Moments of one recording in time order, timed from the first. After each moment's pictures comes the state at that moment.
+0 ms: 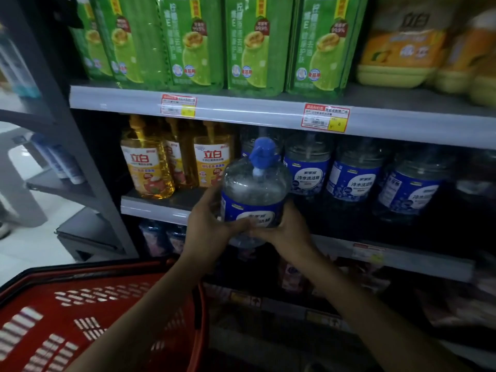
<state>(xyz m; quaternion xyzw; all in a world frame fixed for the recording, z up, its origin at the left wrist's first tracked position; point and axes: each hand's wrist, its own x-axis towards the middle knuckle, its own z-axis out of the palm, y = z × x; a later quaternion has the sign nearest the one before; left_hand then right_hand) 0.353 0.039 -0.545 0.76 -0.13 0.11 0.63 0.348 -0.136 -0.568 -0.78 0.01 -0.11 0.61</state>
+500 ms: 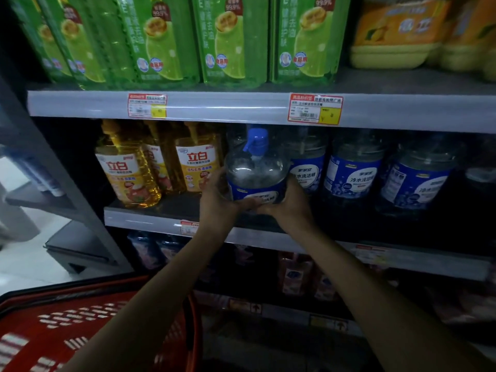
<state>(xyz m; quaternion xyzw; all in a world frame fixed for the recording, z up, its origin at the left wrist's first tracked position) 0.433 -0.010 -0.555 0.74 -0.12 0.11 0.65 0.420 -0.171 -0.572 -0.78 0.05 -0.18 0.59</state>
